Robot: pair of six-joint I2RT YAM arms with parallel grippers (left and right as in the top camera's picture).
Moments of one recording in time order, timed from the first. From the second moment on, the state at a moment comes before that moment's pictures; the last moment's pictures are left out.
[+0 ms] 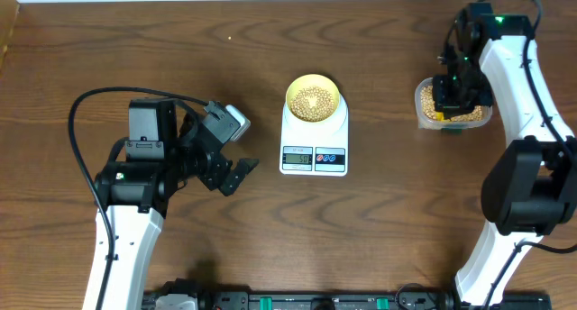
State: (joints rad) left arm -0.05 1.13 1.02 -0.87 0.52 0.60; right arm -0.01 2.06 1.84 -1.39 0.02 0.04
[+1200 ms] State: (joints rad) left arm -0.05 1.13 1.02 -0.87 0.52 0.60; right arm -0.12 2.04 1.88 -1.35 -0.15 0.06
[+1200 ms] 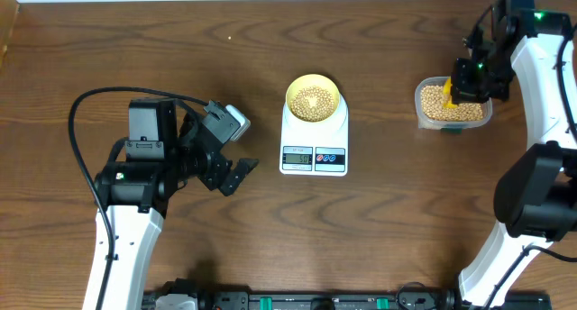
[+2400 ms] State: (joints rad) left arm -0.05 1.13 1.02 -0.87 0.52 0.60; right arm -0.09 2.02 2.08 -1.45 -0.14 0.06
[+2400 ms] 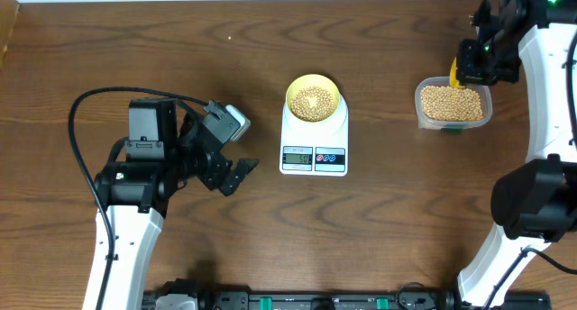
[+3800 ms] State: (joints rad) left arm -0.05 1.13 1.02 -0.87 0.52 0.60; right arm -0.20 2.02 1.99 -1.43 -0.22 0.09
